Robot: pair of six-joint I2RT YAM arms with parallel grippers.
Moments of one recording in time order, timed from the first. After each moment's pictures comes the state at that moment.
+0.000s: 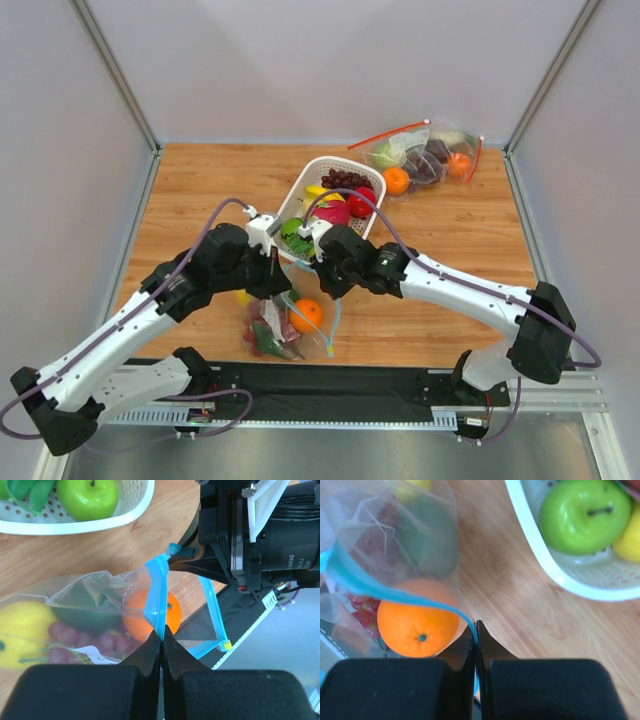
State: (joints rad) left arm -0.77 0.88 0.97 -0.72 0.17 -0.46; right arm 1.01 1.46 1.19 -0.56 -0.01 0.25
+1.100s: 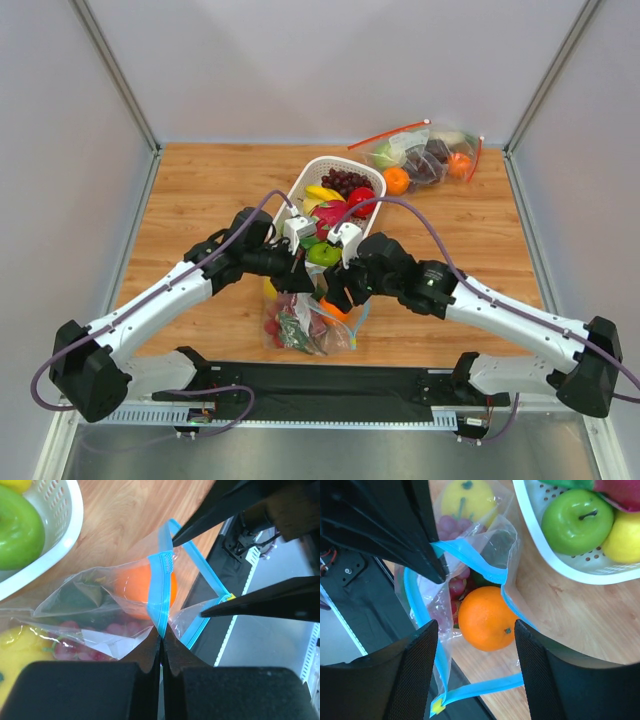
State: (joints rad) left arm -0.66 1.17 0.92 -0.49 0.63 -0.15; right arm 1.00 1.16 0.99 -0.48 -0.04 0.23
